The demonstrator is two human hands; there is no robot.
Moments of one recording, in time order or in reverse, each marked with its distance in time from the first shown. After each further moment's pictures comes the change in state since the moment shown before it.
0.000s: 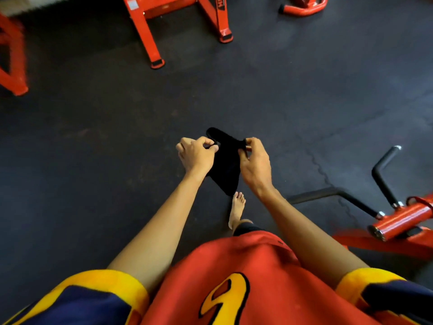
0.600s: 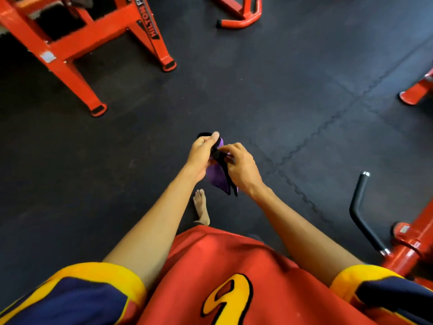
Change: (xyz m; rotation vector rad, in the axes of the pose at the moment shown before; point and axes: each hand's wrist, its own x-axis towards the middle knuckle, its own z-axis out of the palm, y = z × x) left_hand 0.257 0.242 0.123 -0.727 -0.621 -0.113; right_hand 0.316 0.019 -0.073 -0.116 -0.029 -0.001
